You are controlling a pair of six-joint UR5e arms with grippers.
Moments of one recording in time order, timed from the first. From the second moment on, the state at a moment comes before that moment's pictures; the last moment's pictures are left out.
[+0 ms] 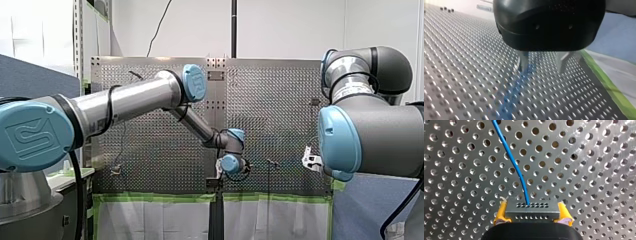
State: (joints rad) left arm -0.68 -2.78 -0.93 -2.79 -1.79 -1.72; right arm 1.53 -0.49 1.35 -0.87 1.08 1.81
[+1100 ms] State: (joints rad) left arm -0.80 -2.70 -1.01 -2.79 -1.78 -1.79; right arm 1.54 -0.49 1.35 -0.80 1.09 1.77
